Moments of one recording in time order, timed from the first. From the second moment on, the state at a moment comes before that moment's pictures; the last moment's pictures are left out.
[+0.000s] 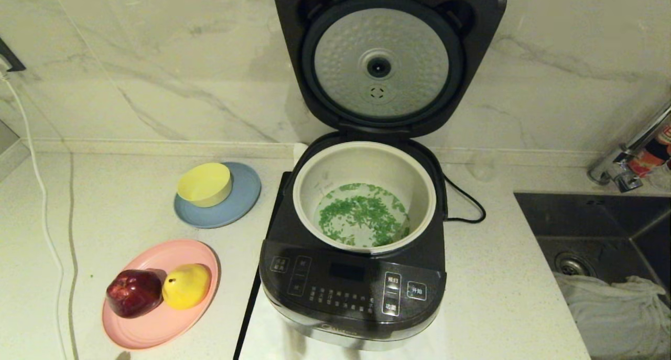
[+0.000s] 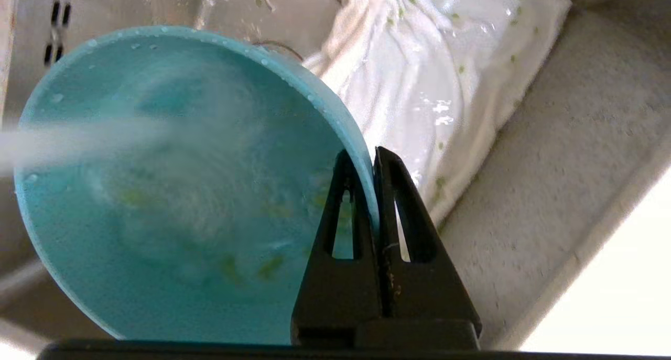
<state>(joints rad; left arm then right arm) -0.02 0.00 0.00 -0.01 0.00 0.04 -0.87 2.04 -1.43 0.27 0.16 0.49</state>
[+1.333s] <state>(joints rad) -0.02 0.00 0.00 -0.01 0.00 0.04 0.30 1.42 -1.54 0.85 -0.09 0.53</state>
